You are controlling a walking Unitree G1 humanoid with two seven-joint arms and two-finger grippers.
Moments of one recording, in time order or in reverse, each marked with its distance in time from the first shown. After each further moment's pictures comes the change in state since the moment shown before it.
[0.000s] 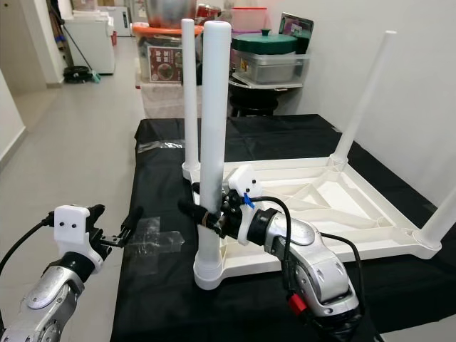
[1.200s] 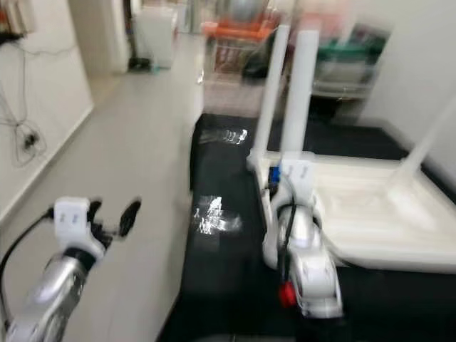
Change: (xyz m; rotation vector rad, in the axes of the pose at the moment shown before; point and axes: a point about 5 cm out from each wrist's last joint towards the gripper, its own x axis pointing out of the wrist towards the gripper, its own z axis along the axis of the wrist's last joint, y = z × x) left arm -0.003 0.008 -0.009 0.004 0.032 0.062; right arm -0.033 -0.048 -0.029 0.027 0.103 -1.098
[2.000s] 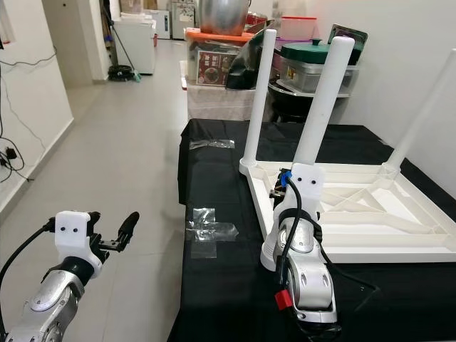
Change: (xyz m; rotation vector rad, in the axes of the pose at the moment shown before) left arm 0.002 0.000 -0.004 0.018 0.018 0.006; right arm -0.001 -0.006 0.000 0.114 0.008 -0.112
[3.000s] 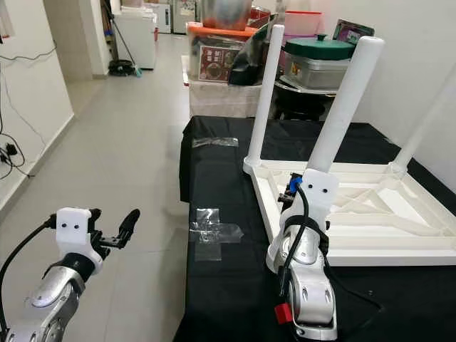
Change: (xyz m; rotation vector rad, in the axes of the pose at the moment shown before) left arm 0.004 0.000 0.002 0.005 -0.007 -0.014; right arm -0.016 -0.008 0.002 0.031 -0.035 -0.102
